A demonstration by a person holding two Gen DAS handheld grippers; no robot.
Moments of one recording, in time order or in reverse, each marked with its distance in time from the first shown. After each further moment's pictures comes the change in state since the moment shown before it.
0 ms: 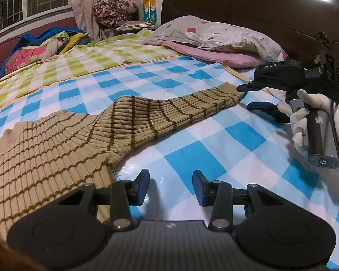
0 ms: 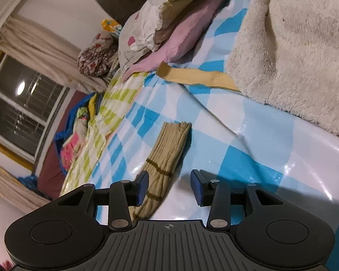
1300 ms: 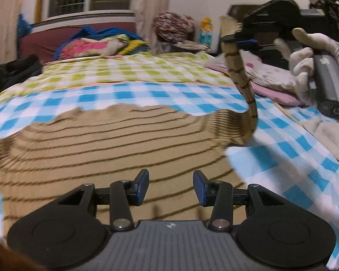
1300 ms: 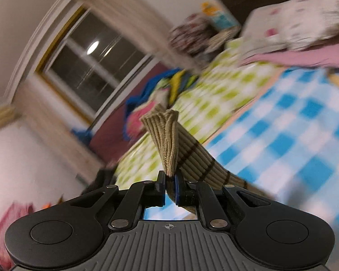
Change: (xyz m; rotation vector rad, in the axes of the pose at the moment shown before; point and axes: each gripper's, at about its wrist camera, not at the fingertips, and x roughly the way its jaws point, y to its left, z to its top) left arm -0.132 0.117 -0.068 -0.239 -0.122 0.164; right arm -0.021 0.251 -0.123 -0.378 0.115 0.314
